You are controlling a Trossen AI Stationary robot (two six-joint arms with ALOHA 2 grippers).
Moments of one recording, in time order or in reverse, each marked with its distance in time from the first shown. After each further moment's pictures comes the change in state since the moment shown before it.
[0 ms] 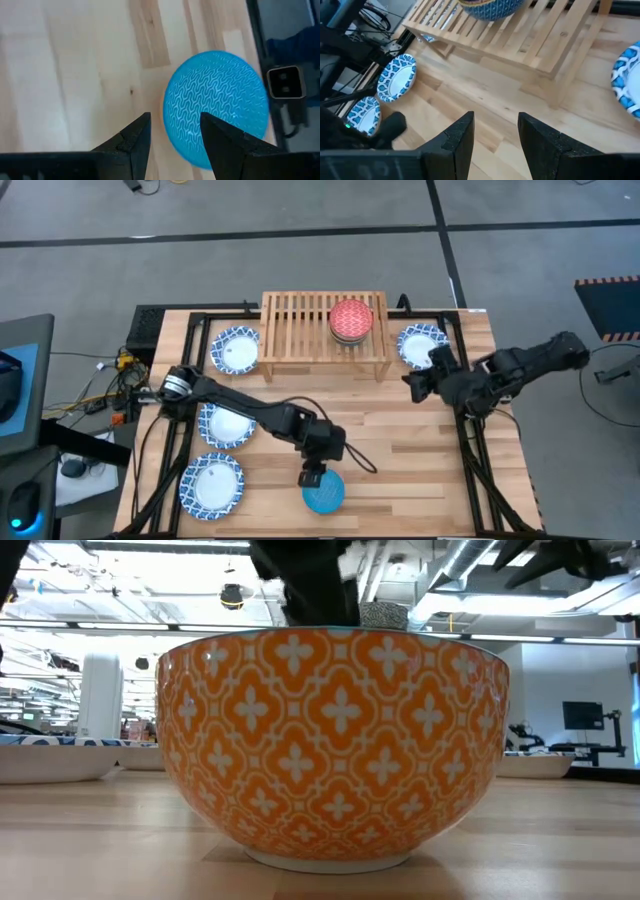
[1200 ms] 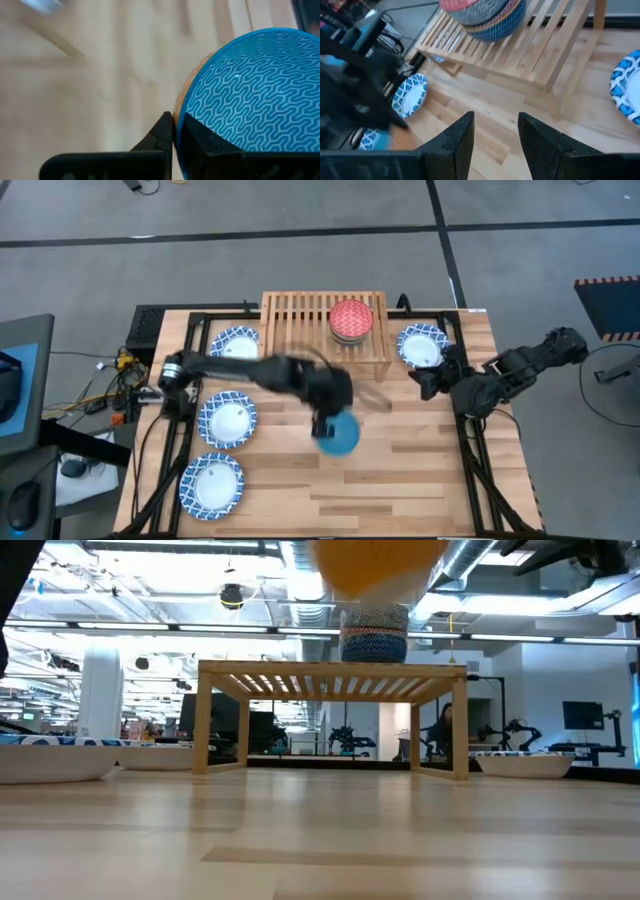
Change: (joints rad) left arm 0.199 -0.071 0.323 -0.259 -0.194 0.178; right arm 0.087 -0.065 0.000 -0.042 0.156 0.070
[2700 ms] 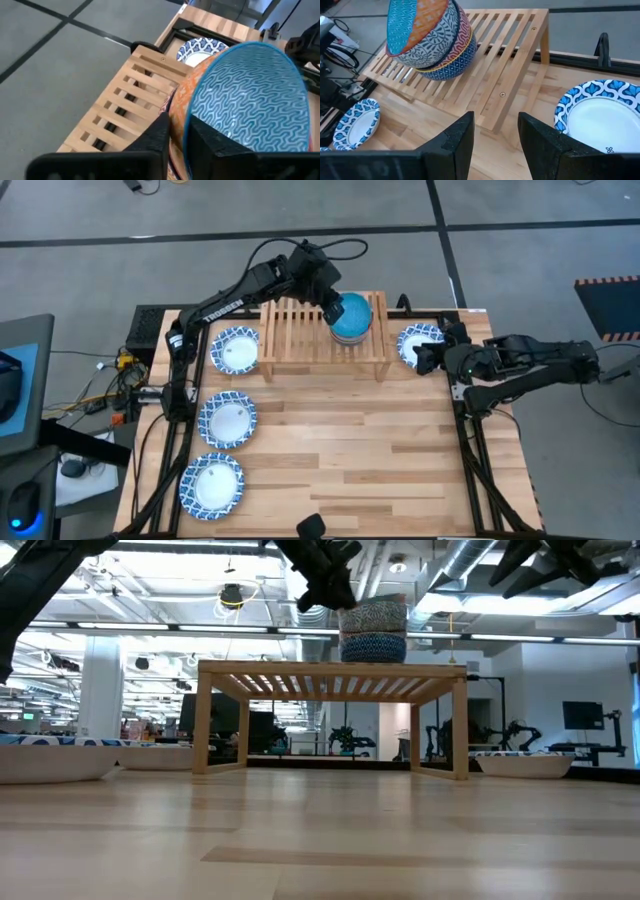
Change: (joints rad) left arm 0.542 0.061 0.254 0.095 0.046 -0.036; right arm -0.345 -0.038 0.000 0.021 -0.089 -0.299
